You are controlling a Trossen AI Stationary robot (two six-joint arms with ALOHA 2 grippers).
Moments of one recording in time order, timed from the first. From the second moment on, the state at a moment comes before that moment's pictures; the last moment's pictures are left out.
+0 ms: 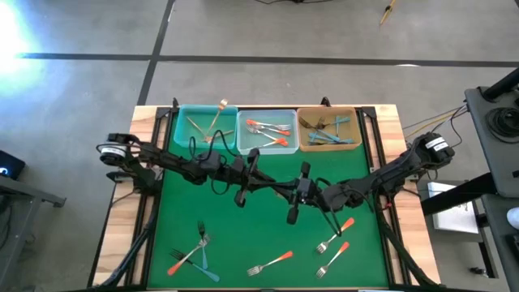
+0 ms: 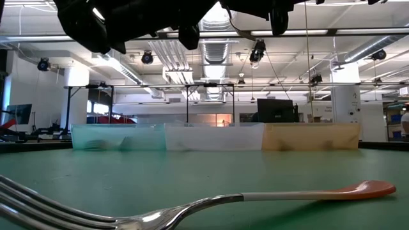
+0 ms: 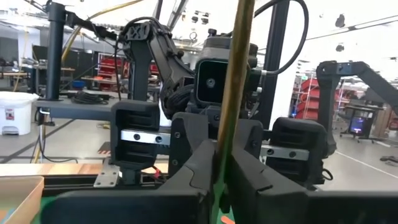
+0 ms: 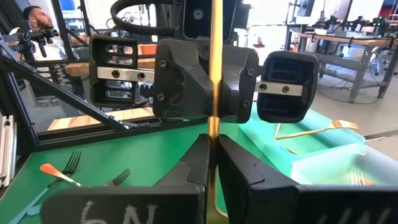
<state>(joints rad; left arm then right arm) -0.04 1.65 0.74 1.15 0.22 -0.17 0.39 1.50 0.78 0.67 0.67 0.07</state>
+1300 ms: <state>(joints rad) 0.69 1.16 0.72 -0.03 -0.12 0.18 0.39 1.35 0.78 -0.12 0.68 0.52</state>
